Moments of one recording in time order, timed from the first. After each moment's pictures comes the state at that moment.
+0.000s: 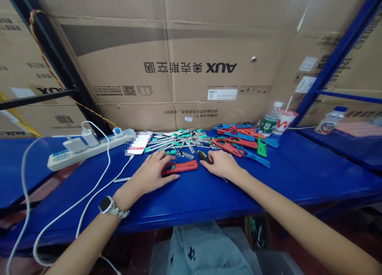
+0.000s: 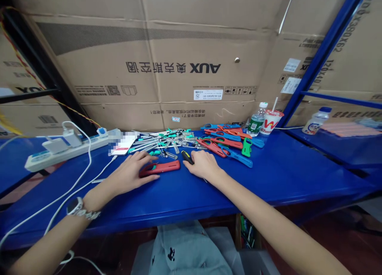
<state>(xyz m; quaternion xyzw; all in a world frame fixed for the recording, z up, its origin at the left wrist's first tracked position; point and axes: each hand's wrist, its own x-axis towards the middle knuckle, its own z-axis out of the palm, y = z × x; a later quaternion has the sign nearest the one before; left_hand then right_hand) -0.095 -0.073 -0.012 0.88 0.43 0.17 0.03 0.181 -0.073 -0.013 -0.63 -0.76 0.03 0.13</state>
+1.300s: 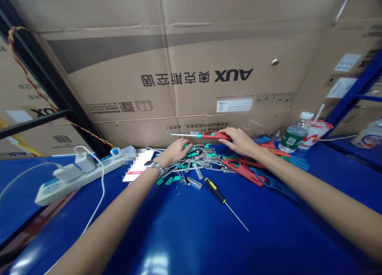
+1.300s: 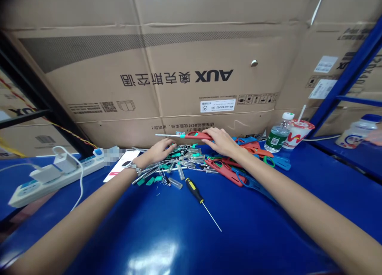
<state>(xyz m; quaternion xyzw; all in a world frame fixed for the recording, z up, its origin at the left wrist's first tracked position) -0.049 0.108 0.006 0.87 0.44 0.19 0.08 0.254 0.080 0.032 -0.46 -0.85 -0.05 0.24</state>
